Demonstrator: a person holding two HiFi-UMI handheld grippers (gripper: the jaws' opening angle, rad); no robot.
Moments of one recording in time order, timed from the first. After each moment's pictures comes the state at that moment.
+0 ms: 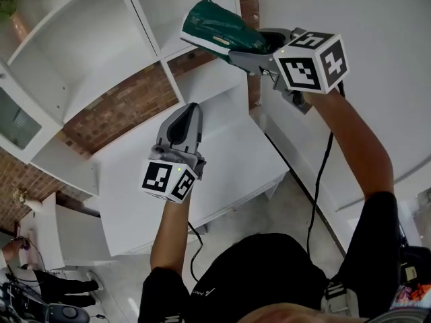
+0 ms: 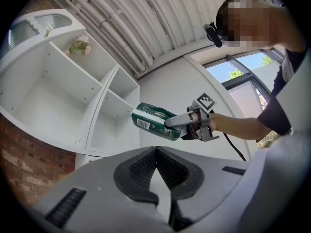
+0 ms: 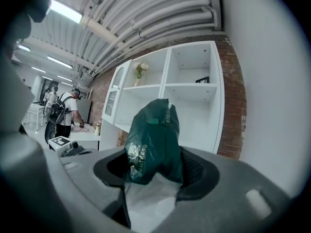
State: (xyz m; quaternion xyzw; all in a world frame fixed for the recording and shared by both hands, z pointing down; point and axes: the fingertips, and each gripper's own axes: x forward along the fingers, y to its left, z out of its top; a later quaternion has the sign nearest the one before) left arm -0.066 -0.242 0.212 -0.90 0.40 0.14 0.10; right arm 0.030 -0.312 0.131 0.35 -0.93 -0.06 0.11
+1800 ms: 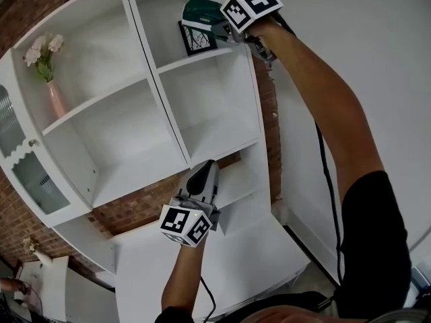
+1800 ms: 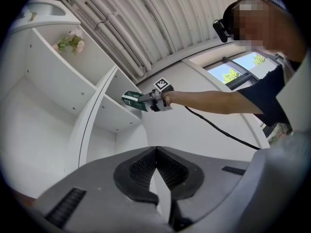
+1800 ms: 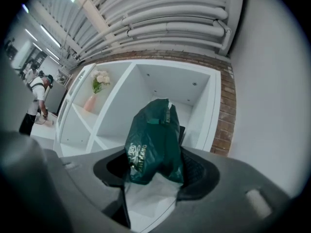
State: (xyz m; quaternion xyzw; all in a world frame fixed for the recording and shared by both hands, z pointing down) left arm -0.068 -0.350 0.117 -0.89 0.38 0.17 0.16; right arm 0.015 -0.519 -0.183 0.47 -0.86 -0.17 0.10
